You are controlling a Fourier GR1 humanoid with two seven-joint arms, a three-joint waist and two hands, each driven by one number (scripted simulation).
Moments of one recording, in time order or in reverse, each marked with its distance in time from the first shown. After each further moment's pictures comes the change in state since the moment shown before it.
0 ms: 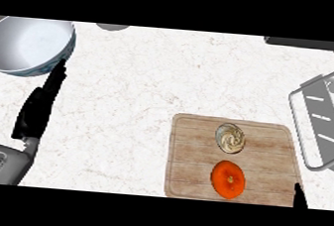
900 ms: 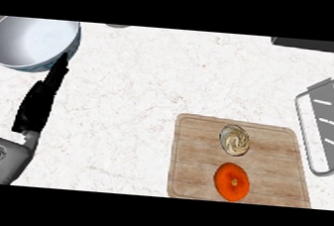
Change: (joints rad) left arm -0.046 0.022 -0.019 0.006 0.023 -0.010 0.009; right arm 0.178 -0.343 -0.074 -0.153 -0.388 -0.243 -0.051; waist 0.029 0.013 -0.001
